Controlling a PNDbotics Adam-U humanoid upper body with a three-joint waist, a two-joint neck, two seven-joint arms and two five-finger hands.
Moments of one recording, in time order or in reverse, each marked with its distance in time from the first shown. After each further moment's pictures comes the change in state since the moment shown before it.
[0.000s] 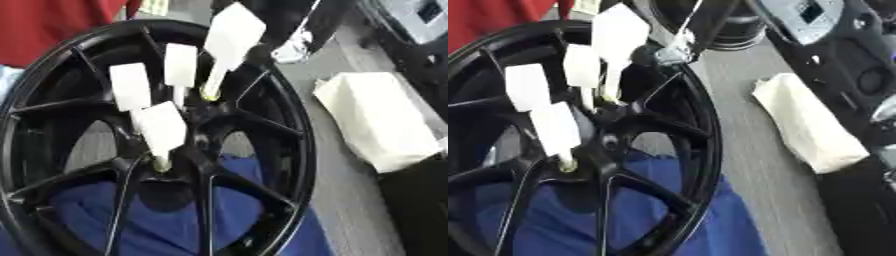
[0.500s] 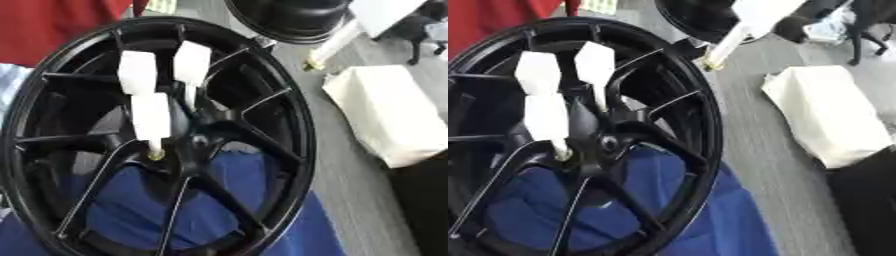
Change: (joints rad) left arm 0.035 -0.014 0.035 -0.001 0.000 -0.006 0.036; right arm 0.577 -0.306 -0.352 -0.138 -0.156 -0.054 -0.226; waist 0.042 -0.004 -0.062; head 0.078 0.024
